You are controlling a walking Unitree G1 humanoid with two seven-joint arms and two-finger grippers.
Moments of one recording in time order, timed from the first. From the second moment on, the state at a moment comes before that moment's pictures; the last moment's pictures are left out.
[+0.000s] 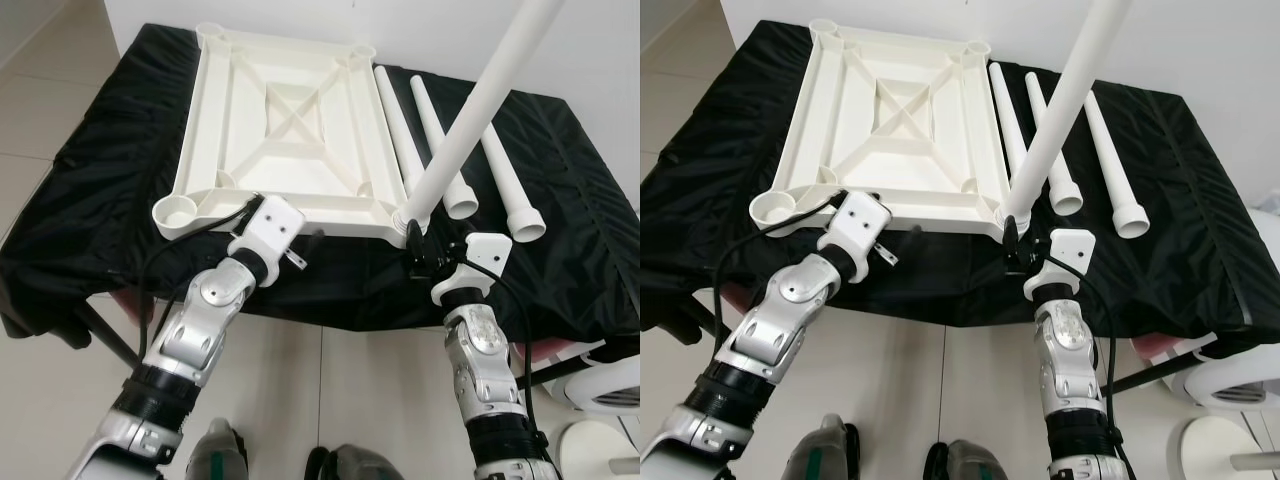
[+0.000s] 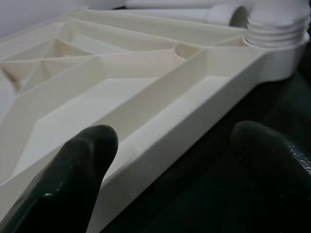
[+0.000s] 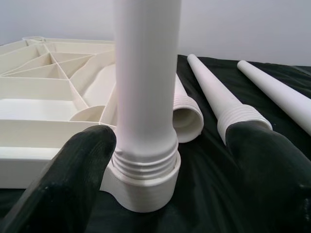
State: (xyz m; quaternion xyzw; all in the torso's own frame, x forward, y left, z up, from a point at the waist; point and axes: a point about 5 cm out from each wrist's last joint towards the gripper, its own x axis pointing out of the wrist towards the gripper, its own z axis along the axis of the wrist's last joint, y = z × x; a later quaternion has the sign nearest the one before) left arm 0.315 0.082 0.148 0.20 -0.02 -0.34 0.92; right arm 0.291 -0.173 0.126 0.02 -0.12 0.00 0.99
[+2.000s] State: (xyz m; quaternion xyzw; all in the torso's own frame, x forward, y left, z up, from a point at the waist) left arm 0.355 0.111 0.162 0.25 0.05 -0.46 0.85; right arm 0.273 -0.184 0.119 0.01 -0.12 -0.04 0.99
